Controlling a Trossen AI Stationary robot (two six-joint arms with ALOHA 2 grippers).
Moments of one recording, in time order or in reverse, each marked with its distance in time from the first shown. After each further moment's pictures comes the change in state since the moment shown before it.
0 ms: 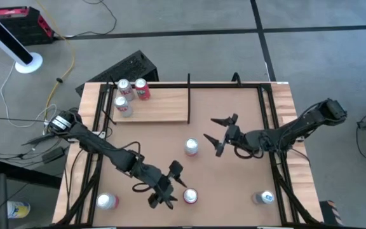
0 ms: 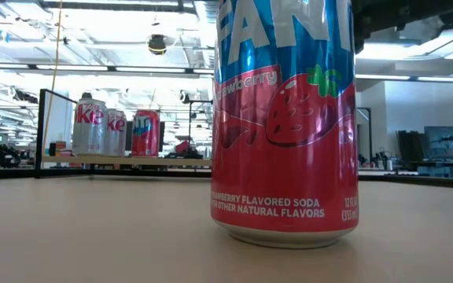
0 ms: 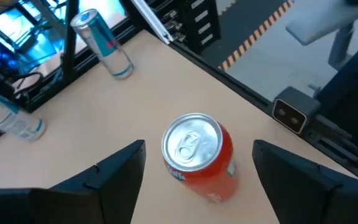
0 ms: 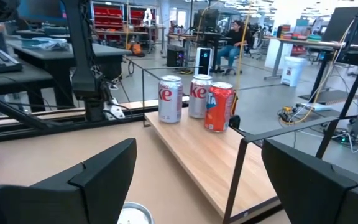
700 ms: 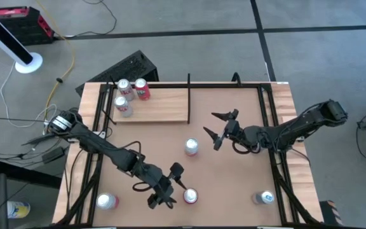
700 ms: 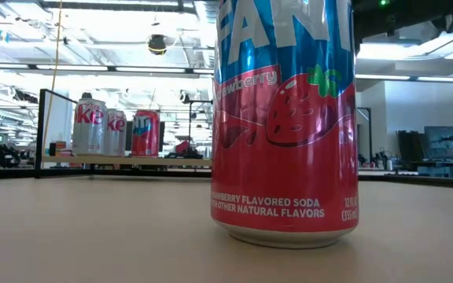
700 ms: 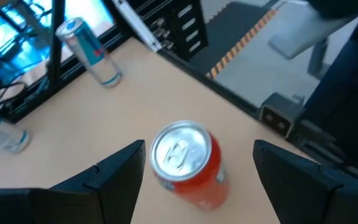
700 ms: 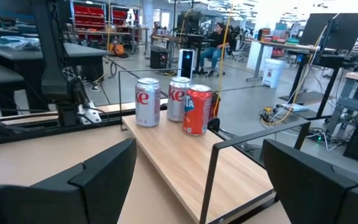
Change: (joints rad) left arm 0.006 0.006 -0.002 0.023 0.077 0.002; right arm -0.071 0.000 0.000 0.018 0.000 -0.033
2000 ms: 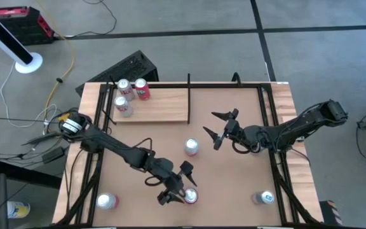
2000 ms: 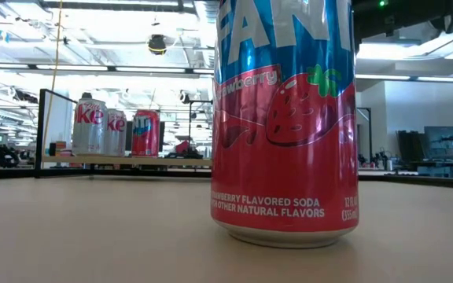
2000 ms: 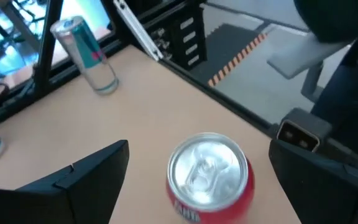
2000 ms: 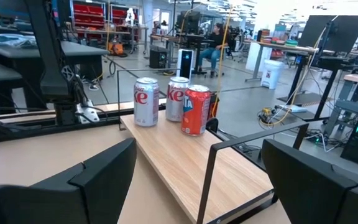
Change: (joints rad) left arm 0.090 0.132 0.000 0.187 0.153 -0.042; right arm -0.004 0.000 0.000 0.001 -0.004 -0.015
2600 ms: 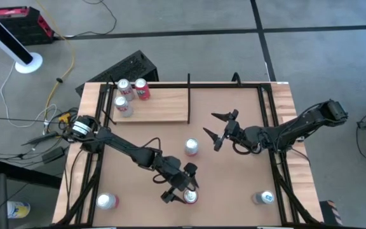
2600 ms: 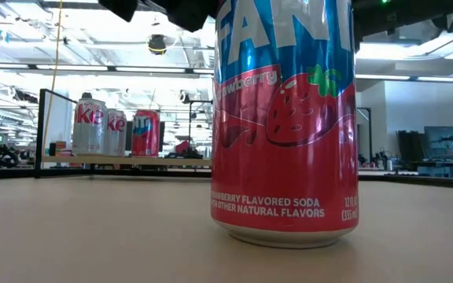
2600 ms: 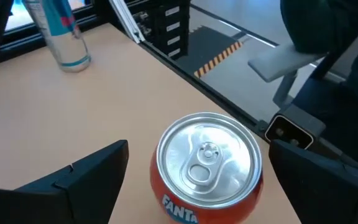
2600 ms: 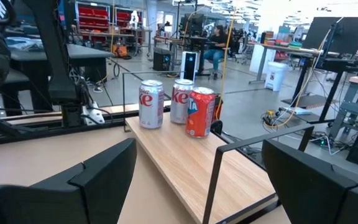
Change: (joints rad) left arm 0.055 0.099 0.000 0.071 0.149 -0.125; right arm 0.013 0.000 0.000 0.011 -0.001 -0.003
